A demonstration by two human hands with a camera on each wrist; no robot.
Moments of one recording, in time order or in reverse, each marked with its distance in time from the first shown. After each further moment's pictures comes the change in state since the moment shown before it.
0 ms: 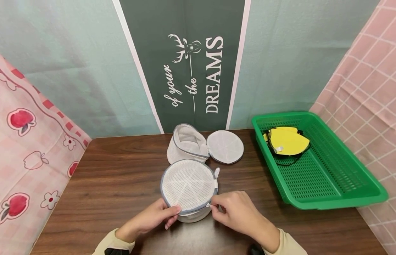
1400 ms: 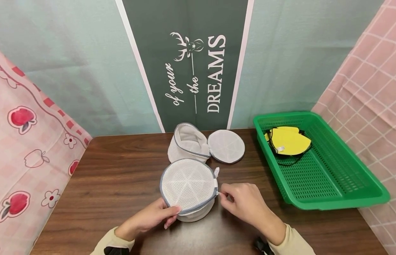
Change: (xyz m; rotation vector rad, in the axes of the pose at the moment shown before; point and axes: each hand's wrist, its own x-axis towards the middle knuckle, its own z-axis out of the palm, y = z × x) left_hand -0.002 0.001 -0.004 0.035 -0.029 0.010; right_hand 0.001 0.016 -0.012 -0.134 -0.008 0.152
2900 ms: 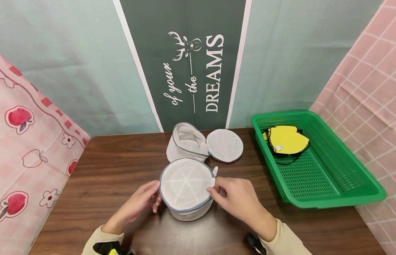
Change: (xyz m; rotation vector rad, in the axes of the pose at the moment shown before) left_hand -0.008 0.008 -0.038 -0.078 0.295 0.000; right_hand 0.017 -0.017 -0.003 0.046 0.050 0.061
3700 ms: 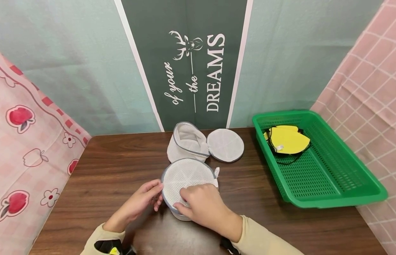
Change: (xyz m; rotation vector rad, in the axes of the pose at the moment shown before) left_hand 0.001 0.004 0.002 0.011 -0.025 0.002; right_hand 0.023 -0.057 0.047 -0.057 -0.056 -0.257
